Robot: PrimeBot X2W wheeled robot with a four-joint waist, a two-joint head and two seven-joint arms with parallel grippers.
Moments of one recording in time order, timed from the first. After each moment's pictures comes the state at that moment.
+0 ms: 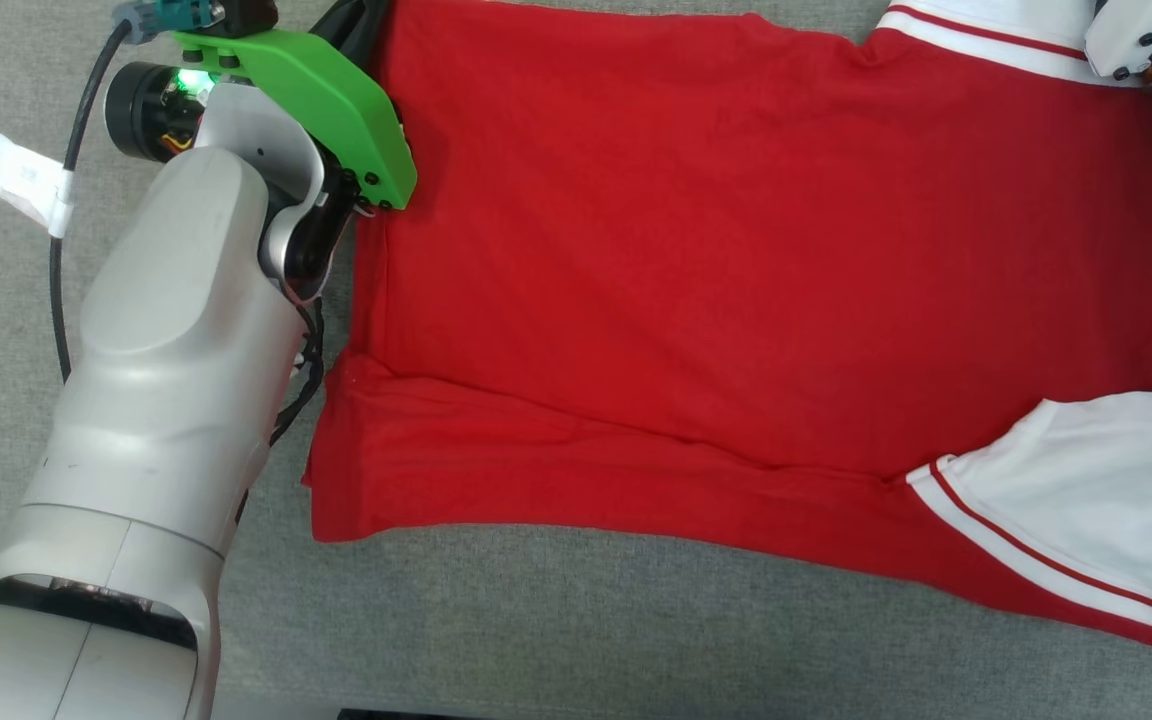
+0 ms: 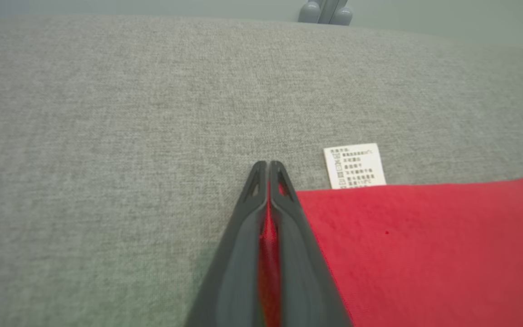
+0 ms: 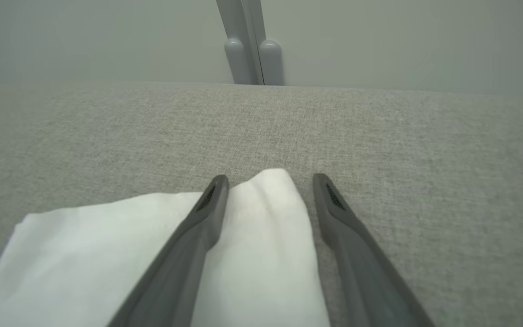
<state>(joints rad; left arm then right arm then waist) -1.10 0.10 -0.47 0.88 -0.61 -0.13 0.02 -1.19 -0.49 0.53 0.83 0.72 0.13 0.04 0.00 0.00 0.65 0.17</state>
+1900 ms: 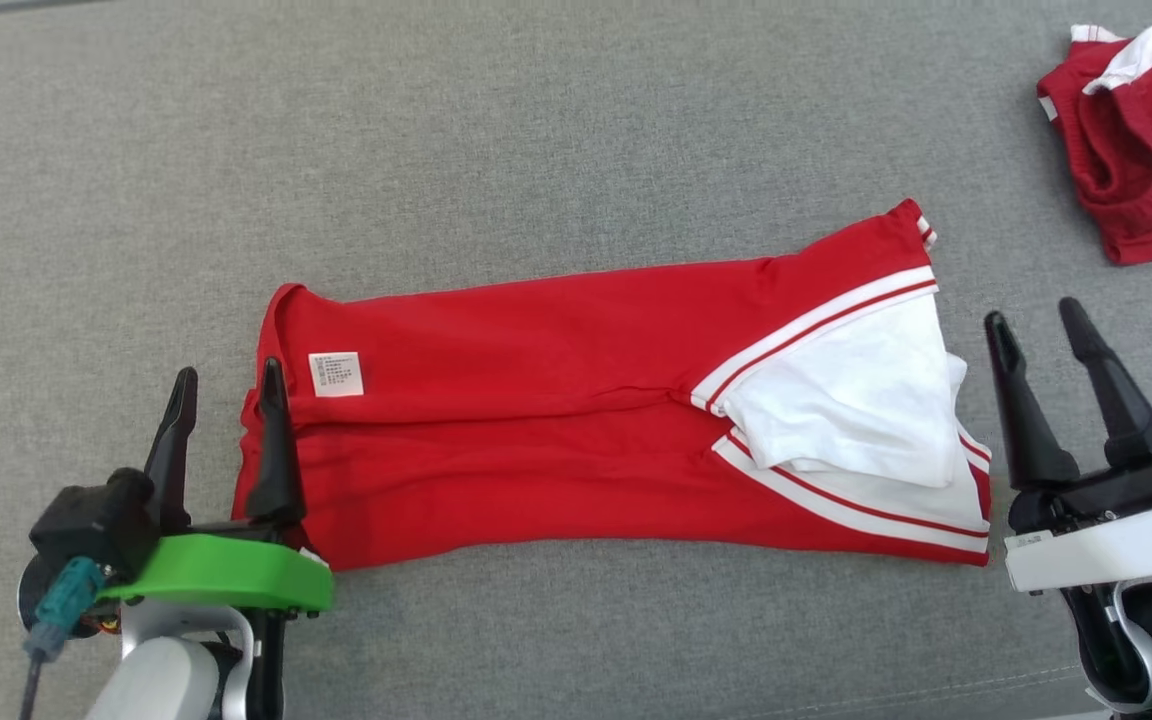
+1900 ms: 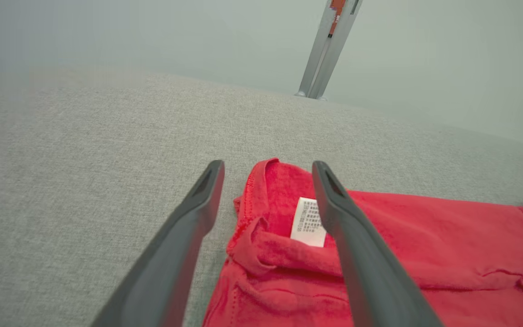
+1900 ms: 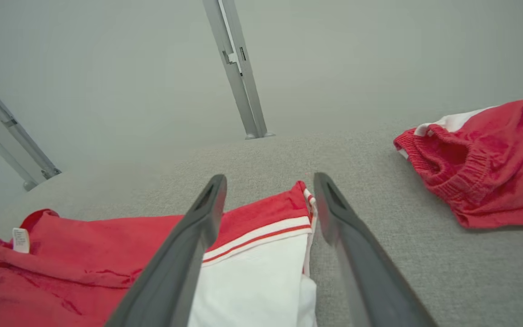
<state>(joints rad) -0.16 0.35 -0.36 0.00 -0.66 0.25 -0.23 -0.08 -0.36 0.12 -0.07 0.54 0.13 -0.26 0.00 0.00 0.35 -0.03</state>
